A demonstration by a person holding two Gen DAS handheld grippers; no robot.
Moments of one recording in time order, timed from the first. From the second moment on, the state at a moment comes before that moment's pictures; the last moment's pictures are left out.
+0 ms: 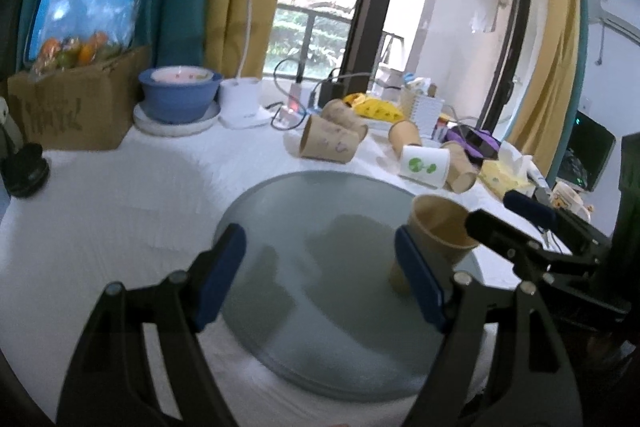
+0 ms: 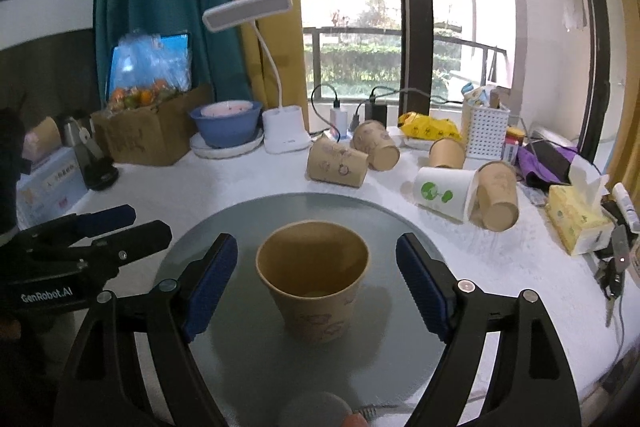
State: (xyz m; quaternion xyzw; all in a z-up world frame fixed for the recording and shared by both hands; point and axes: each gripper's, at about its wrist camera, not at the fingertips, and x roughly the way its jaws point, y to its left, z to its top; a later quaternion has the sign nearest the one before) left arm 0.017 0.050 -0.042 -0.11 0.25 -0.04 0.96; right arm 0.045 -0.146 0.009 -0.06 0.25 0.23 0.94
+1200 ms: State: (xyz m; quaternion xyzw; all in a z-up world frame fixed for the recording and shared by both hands) left arm -0.029 -0.002 0.053 -0.01 0.14 -0.06 0.99; right arm 0.005 -0.196 0.090 -0.04 0.19 0.23 0.95
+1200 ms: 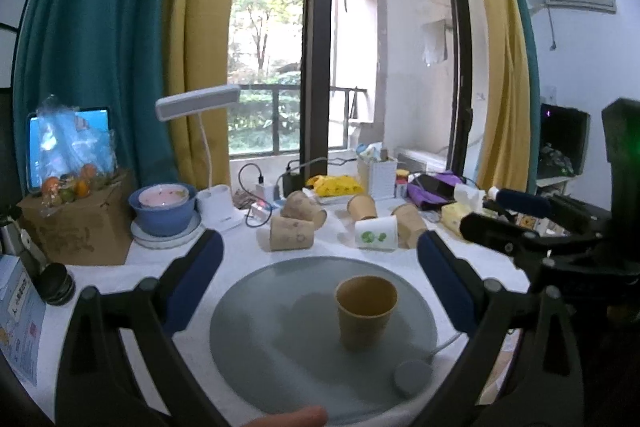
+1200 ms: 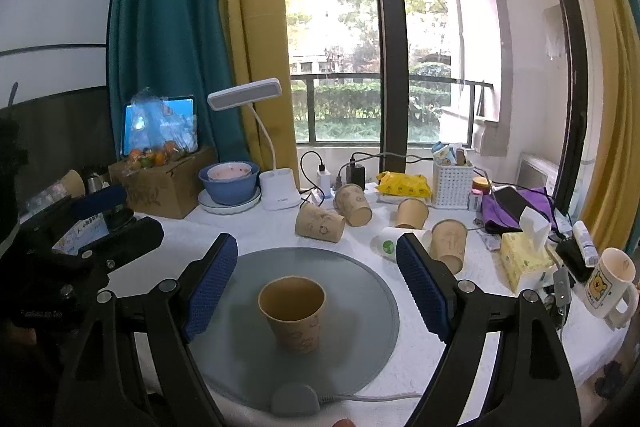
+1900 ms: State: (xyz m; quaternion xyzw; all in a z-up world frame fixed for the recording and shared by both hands) left arm -0.025 -0.002 0.043 -0.03 0.15 -0.06 0.99; right arm 0.009 -0.191 0.082 -0.04 0.20 0.23 0.95
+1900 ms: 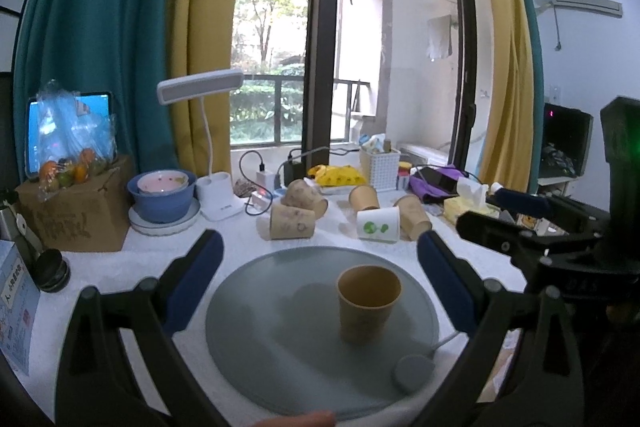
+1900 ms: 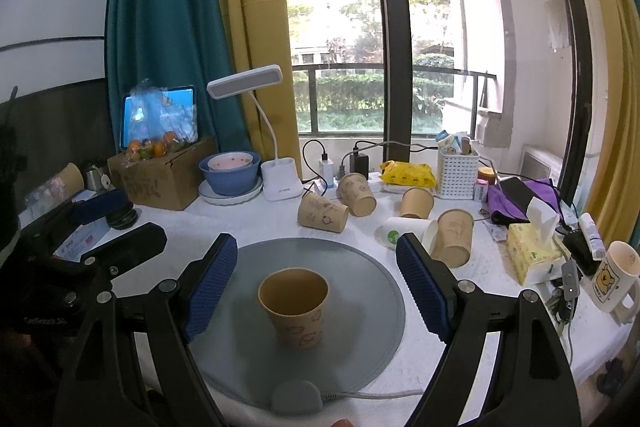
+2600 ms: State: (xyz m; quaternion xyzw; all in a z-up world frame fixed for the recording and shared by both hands) left arm -0.027 -0.001 0.041 -0.03 0.15 -0.06 0.99; right arm 0.013 -0.194 0.078 -0.04 0.20 0.23 0.95
